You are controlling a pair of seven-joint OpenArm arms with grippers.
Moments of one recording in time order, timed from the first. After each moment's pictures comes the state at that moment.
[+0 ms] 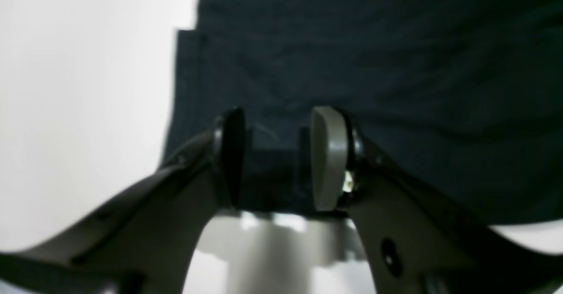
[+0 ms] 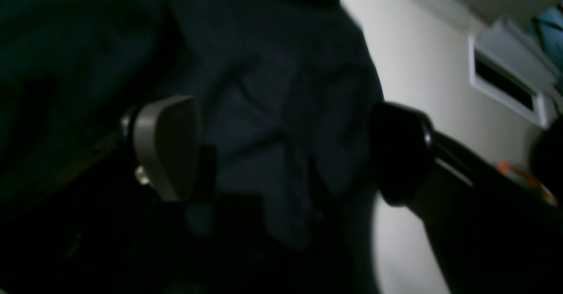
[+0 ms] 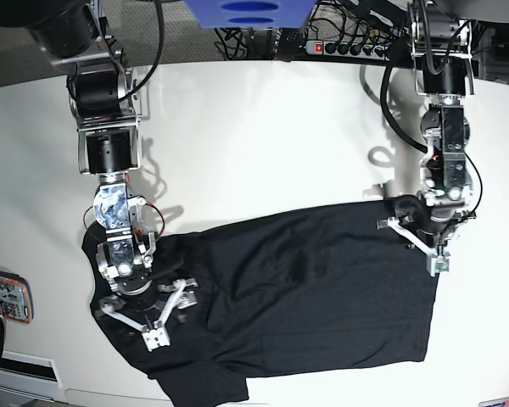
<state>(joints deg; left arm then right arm) -4.2 -16.4 -5.2 89.3 -12.4 3.8 49.3 25.9 7.2 -5.0 65.5 -7.3 14.8 -28.8</state>
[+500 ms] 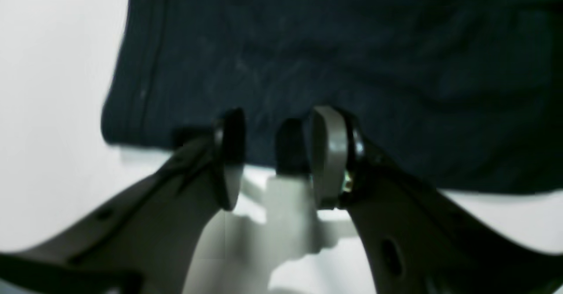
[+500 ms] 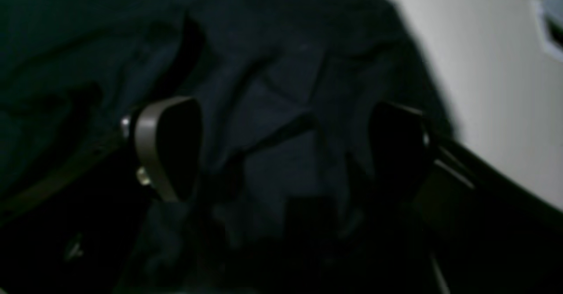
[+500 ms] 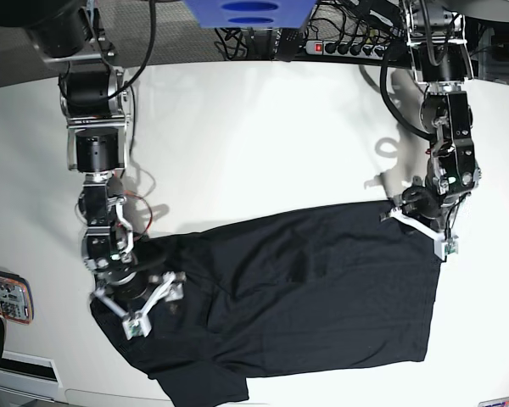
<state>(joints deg) -0.7 -15.0 -9.8 89.5 -20.7 3.9 49.9 25.7 9.6 -1.9 58.9 2.9 17.0 -27.1</state>
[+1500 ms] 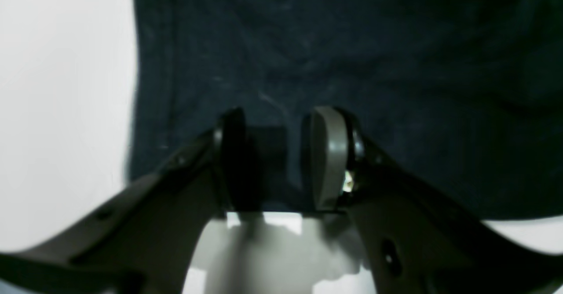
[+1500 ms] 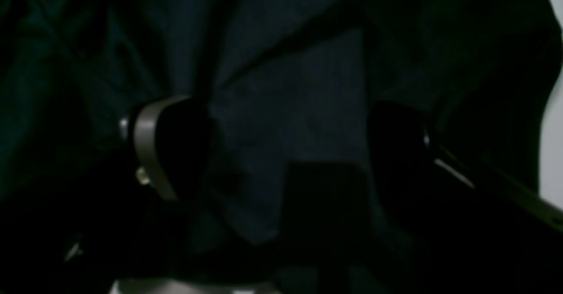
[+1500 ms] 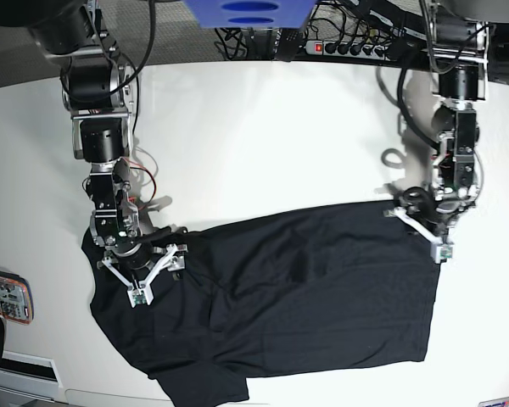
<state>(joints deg) -4.4 -22.9 0.2 77.8 -20.2 4.1 40.9 24.0 9.6 -1.8 48.2 2.9 16.5 -19.1</state>
